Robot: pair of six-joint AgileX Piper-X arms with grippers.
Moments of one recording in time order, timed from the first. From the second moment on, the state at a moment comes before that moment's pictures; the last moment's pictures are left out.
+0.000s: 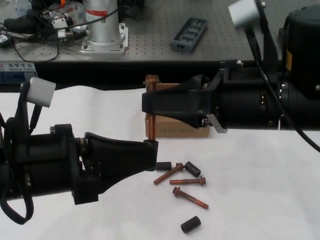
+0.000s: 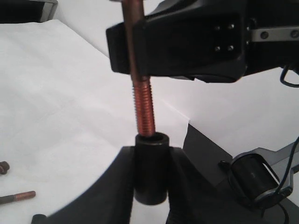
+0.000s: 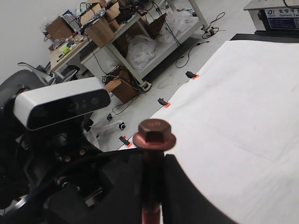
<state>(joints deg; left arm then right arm) -27.0 56.1 -27.4 -21.6 47.9 -22.3 45.7 68.9 -47.6 -0.7 -31.3 29.7</state>
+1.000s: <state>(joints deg) -27.0 56.1 -26.3 -22.6 47.5 -21.1 49.9 68.6 -48.1 7.7 -27.5 23.7</state>
